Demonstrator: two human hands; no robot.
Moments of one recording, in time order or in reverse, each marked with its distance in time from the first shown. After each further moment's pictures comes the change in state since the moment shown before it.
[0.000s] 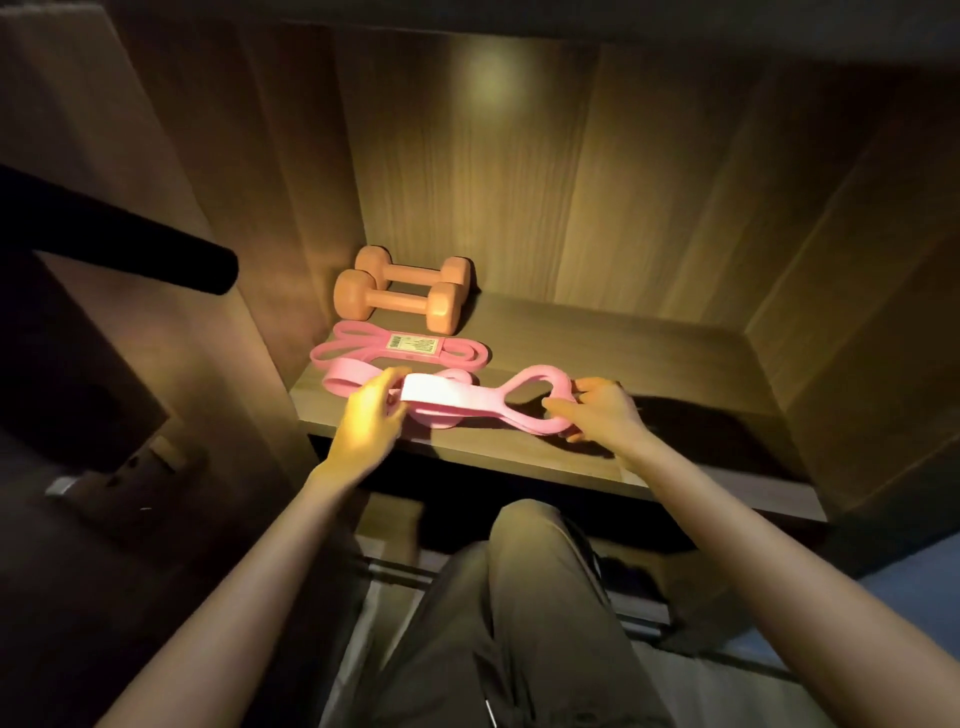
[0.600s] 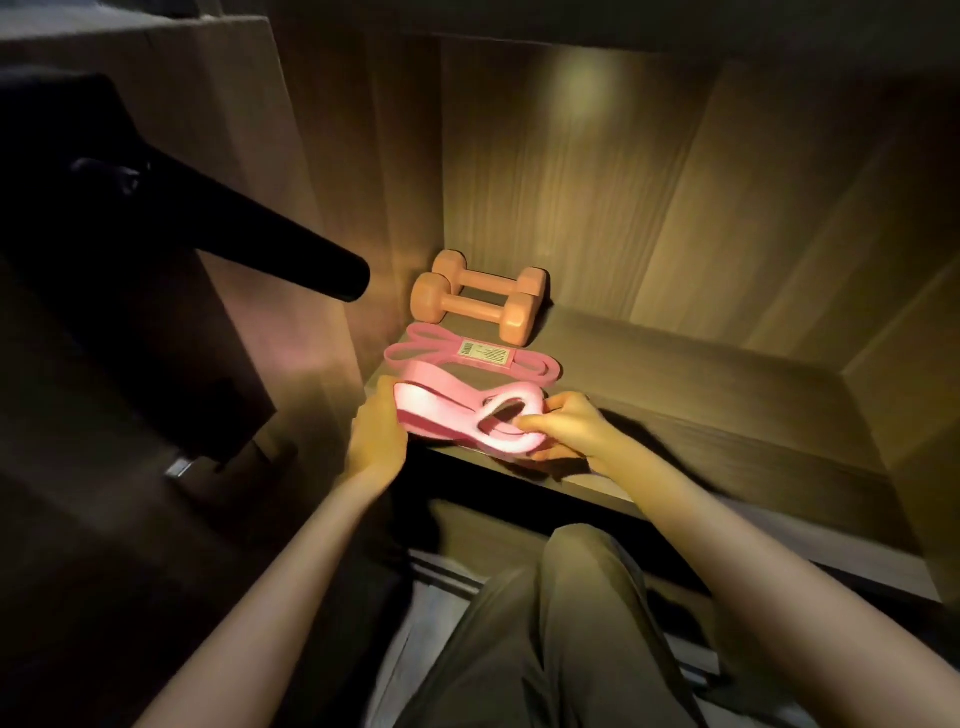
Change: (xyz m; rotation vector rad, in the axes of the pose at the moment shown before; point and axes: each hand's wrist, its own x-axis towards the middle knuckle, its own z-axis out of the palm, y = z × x) left_hand -0.010 -0.044 -0.036 0.243 0.109 -0.400; right_hand 0.015 -0.060 0.088 0.144 -0.281 0.074
